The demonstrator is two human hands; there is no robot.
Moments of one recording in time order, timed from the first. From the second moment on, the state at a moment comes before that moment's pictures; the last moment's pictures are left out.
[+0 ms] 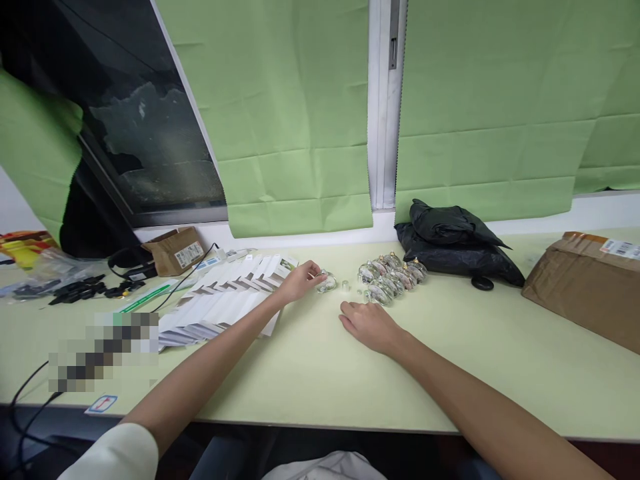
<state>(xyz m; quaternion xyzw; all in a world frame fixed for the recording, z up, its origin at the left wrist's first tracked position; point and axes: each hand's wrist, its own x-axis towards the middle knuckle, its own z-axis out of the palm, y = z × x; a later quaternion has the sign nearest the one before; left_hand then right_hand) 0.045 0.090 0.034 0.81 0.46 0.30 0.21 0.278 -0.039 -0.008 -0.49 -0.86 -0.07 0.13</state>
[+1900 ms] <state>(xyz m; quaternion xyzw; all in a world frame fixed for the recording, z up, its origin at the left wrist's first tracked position) 0.044 -0.002 0.008 0.79 0.36 0.33 0.38 0.282 -0.027 -0.004 -0.49 -0.83 -0.25 0.12</state>
